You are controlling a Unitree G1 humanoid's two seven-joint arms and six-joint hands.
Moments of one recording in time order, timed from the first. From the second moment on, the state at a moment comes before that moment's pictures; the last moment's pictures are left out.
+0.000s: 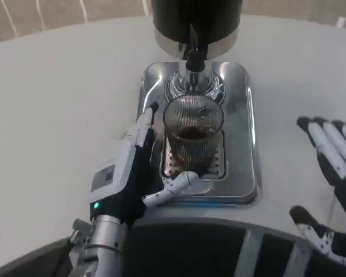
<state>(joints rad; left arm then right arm) -0.47 0.21 -0.22 0.51 0.63 -0.26 0.43 0.28 -0.40 -0.14 -0.77 -0.89 -0.03 0.19</state>
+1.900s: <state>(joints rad) -0.72 0.15 -0.33 0.86 0.60 -0.45 0.60 0.42 -0.33 -0.06 -0.70 -0.96 -0.08 0.08</state>
